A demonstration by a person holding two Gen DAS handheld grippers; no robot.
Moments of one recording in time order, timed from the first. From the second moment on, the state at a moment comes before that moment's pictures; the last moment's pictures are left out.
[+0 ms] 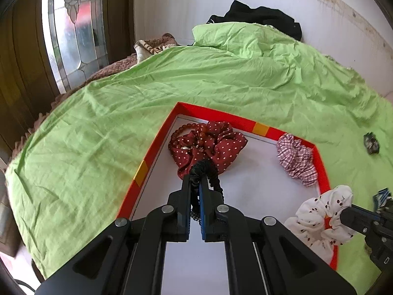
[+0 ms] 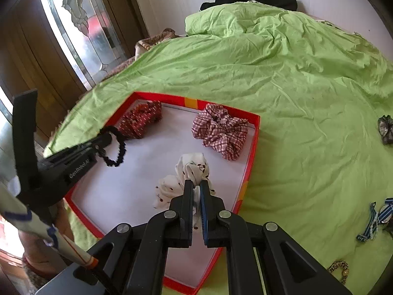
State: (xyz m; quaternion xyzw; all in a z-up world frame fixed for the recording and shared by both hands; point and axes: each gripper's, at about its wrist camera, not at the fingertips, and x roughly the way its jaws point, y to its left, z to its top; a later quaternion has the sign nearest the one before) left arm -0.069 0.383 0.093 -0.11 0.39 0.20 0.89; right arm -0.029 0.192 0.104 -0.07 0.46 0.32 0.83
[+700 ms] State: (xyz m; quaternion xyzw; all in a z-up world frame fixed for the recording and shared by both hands) left arm -0.055 0.399 0.072 -0.09 0.42 0.25 0.87; right arm -0.015 0.201 0.065 -0.08 0.49 0.29 0.82
